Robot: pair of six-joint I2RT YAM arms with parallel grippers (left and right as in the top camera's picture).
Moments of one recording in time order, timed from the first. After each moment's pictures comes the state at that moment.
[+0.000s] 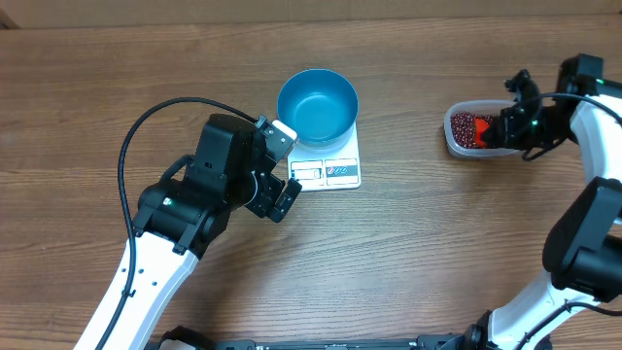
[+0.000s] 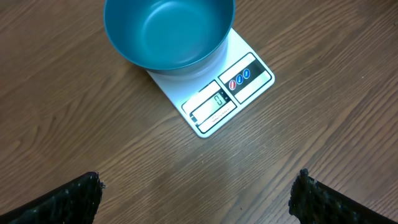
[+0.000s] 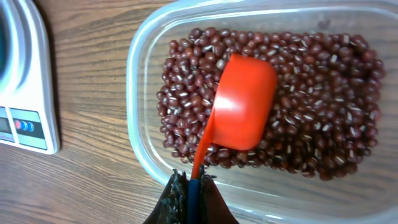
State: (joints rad) left arm -0.42 1.22 1.18 -0.87 0.08 0.19; right arm -0.34 1.94 1.56 -1.06 -0.48 -0.34
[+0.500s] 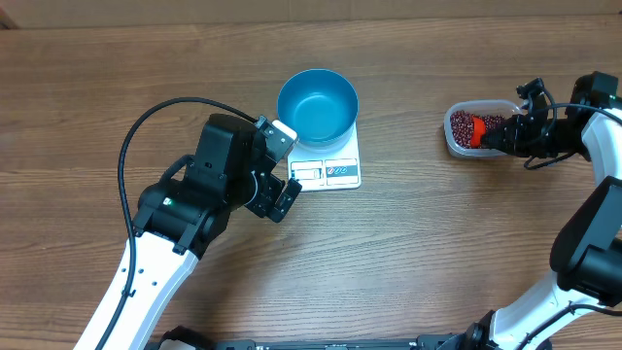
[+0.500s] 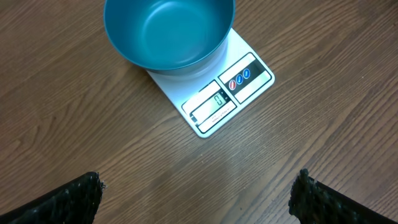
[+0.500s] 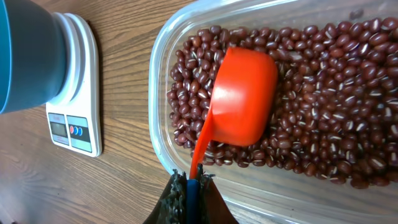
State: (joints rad) left arm -0.42 1.22 1.18 -0.87 0.08 0.19; right arm -0.41 1.94 1.47 -1.00 -0.68 -0.36
